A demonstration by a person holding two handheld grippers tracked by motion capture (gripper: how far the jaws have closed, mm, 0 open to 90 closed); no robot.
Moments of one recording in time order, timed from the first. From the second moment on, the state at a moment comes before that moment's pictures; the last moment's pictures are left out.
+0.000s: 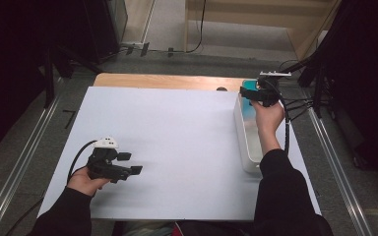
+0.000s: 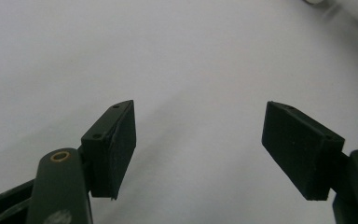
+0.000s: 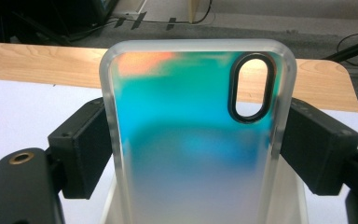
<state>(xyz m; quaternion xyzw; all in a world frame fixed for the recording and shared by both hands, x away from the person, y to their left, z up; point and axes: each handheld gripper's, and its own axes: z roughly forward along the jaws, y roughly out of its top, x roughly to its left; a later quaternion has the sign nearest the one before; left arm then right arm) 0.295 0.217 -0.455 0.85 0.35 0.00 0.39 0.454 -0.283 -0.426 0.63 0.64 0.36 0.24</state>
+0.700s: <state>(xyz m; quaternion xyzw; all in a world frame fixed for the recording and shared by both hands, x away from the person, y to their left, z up) 0.296 0.218 -0.455 0.85 0.35 0.00 0.39 0.450 -0.279 -0.432 0.63 0.65 0.34 0.24</state>
